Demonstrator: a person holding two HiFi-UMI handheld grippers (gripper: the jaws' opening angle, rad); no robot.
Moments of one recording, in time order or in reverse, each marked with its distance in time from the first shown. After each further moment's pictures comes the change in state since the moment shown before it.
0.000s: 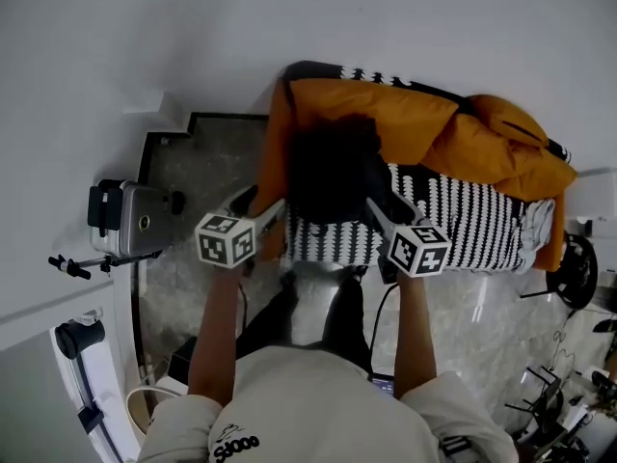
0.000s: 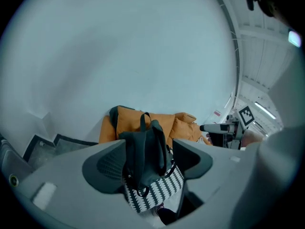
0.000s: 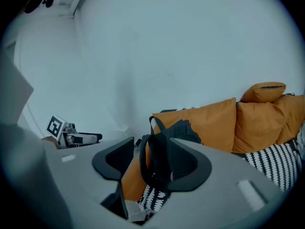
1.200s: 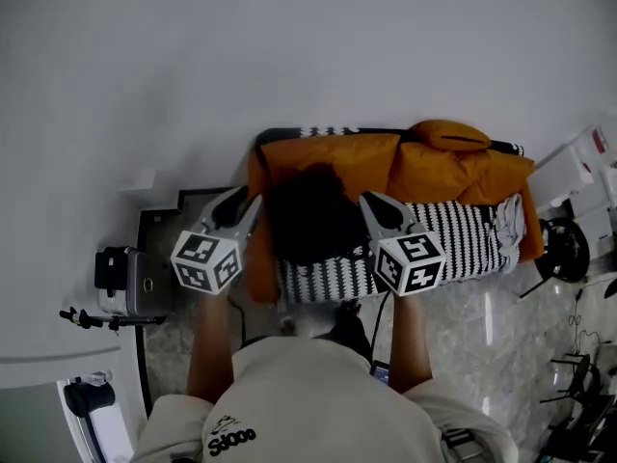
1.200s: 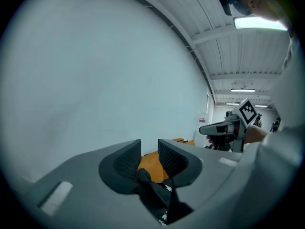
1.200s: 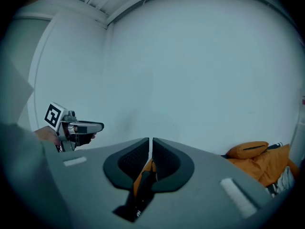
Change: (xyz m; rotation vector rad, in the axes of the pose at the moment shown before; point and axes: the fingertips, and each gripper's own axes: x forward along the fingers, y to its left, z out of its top) left arm -0.119 -0.131 0.167 0.370 -0.359 -0.107; right arm -0.157 0.101 0.127 -0.259 -0.324 -0.114
